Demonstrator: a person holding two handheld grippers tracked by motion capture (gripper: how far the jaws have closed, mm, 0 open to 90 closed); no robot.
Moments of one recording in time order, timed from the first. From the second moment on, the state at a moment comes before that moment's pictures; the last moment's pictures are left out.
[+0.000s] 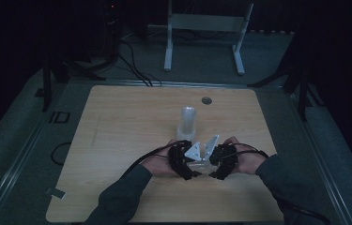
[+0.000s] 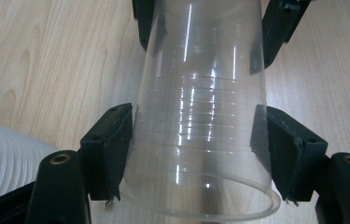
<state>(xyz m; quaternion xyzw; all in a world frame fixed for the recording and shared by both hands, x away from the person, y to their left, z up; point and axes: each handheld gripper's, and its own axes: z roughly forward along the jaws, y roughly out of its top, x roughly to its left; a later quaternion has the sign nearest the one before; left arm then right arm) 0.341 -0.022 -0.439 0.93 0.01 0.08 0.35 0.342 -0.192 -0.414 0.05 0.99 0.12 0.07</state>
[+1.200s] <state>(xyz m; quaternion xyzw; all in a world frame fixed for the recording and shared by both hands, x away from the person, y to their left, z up) 0.349 -0.013 -0.433 0.91 0.06 0.09 0.39 0.343 -0.213 -0.419 0.12 0.98 0.14 0.08</state>
